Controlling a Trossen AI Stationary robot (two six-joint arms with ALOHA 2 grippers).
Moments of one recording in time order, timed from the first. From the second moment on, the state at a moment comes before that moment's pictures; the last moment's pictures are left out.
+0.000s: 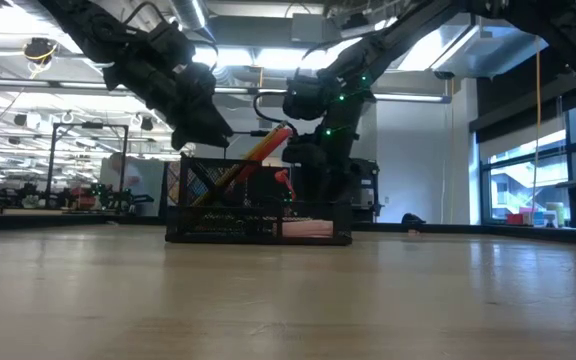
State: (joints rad) left arm 0.68 1.28 0.71 -0.04 0.44 -0.15; right arm -0.41 2.09 1.58 -0.72 0.08 0.28
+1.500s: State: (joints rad) left arm 0.68 1.28 0.71 -0.03 0.44 -0.17; right arm -0.41 2.19 1.58 -0.70 0.09 0.28
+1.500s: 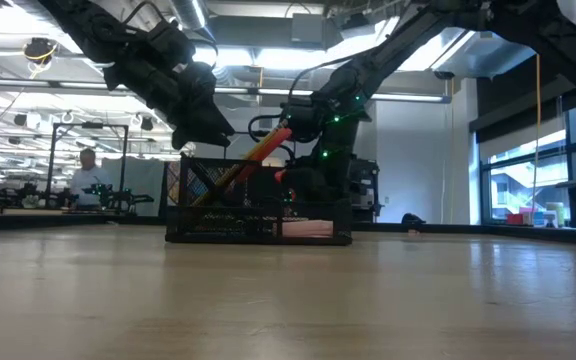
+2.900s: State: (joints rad) left arm 0.68 1.28 0.71 -0.03 0.44 -0.16; right arm -0.37 2.20 1.94 -0.97 0.09 0.15
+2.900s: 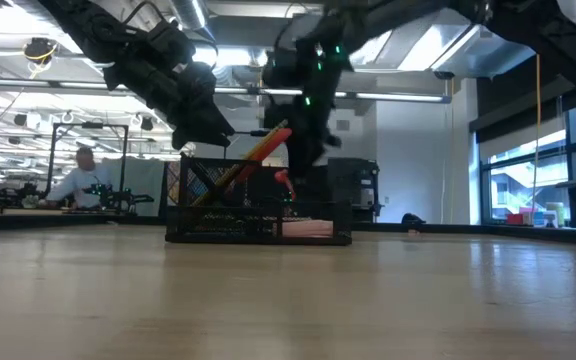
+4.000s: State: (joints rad) left arm 0.68 1.28 0.71 -0.06 0.44 -0.08; right arm 0.07 2.19 1.99 -0.68 0.11 0.04
